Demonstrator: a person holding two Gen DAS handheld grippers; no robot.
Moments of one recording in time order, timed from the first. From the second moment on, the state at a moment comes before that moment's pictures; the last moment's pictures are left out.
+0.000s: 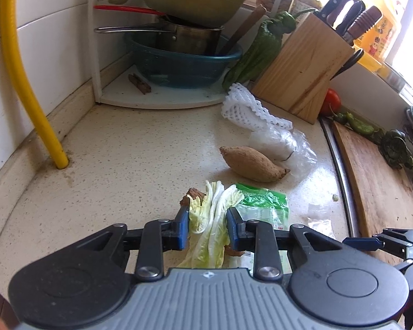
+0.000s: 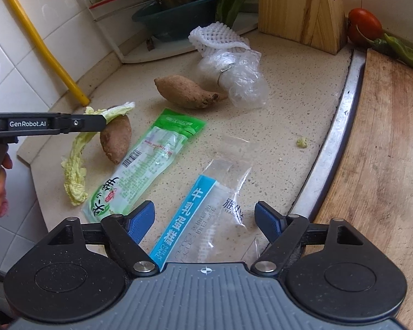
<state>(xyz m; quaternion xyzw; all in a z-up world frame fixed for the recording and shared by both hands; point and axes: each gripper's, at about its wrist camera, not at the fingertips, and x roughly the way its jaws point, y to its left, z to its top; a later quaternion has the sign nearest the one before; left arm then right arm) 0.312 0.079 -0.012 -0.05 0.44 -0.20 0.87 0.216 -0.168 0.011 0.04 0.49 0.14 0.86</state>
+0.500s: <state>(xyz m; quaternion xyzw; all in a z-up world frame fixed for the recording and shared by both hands) 0.310 0.086 -0.014 -0.07 0.44 -0.17 0.88 0.208 -0.154 0.009 -0.04 0.47 0.15 0.87</state>
